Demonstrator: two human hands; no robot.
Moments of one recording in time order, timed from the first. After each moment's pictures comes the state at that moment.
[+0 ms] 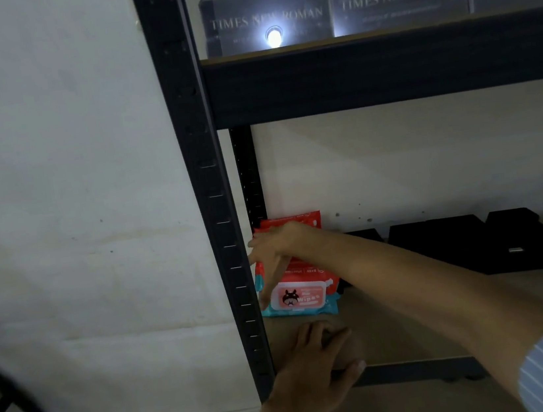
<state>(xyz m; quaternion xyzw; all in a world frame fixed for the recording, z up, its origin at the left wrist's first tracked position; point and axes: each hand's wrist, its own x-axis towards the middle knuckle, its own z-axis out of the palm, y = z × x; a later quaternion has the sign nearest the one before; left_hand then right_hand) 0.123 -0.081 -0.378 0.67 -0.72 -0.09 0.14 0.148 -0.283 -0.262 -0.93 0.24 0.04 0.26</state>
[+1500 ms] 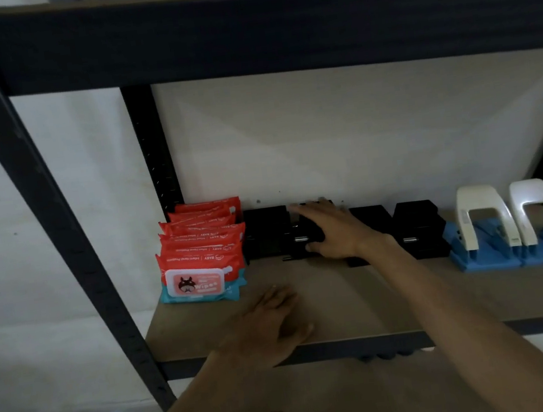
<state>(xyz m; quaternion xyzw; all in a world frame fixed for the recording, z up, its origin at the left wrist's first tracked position) 0.035 -0.142 -0.350 0.67 -0.72 -0.17 0.06 -0.119 -0.331 -0.275 -0.92 0.37 -0.05 0.10</state>
